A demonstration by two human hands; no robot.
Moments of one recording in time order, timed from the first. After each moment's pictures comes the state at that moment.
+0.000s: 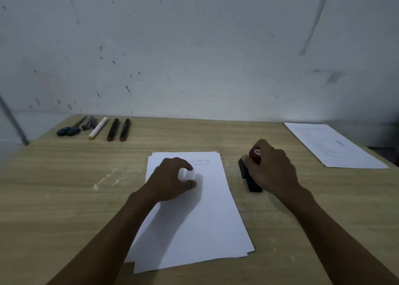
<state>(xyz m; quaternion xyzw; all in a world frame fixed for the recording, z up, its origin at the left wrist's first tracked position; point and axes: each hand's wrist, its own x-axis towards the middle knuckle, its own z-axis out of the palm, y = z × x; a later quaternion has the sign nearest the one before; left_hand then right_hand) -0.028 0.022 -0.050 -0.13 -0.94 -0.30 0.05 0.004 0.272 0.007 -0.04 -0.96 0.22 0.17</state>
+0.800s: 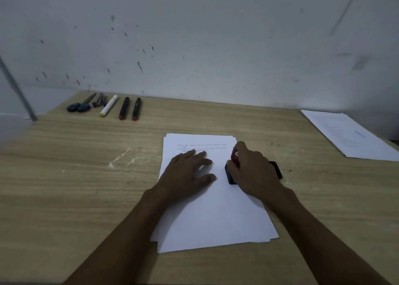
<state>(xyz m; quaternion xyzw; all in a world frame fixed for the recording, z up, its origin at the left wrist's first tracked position) -0.014 0.012 -0.090 -0.19 -0.94 -0.27 0.07 0.004 0.199 -0.037 0.08 -0.98 0.16 0.11</state>
